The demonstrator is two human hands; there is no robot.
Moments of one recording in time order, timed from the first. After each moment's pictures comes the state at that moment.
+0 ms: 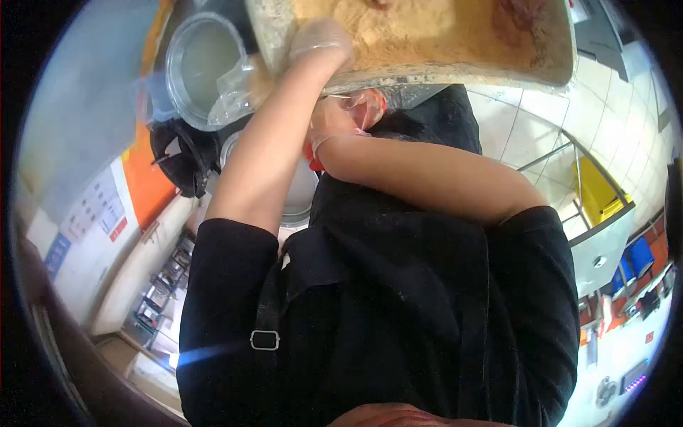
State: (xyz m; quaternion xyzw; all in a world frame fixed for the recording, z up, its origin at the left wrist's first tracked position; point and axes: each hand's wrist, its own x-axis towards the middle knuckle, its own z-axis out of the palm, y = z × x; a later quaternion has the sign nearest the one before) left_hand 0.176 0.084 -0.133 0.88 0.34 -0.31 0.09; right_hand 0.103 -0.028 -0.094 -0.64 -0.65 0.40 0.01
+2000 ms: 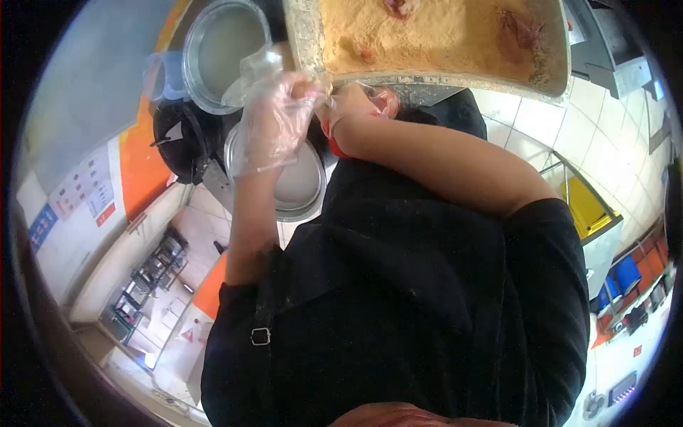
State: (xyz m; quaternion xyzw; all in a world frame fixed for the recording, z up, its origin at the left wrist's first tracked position) left_hand 0.025 0.044 0.016 0.86 0.40 -0.02 0.32; right_hand 0.104 -0.025 -0.104 -0.67 -0.50 0.54 0.02
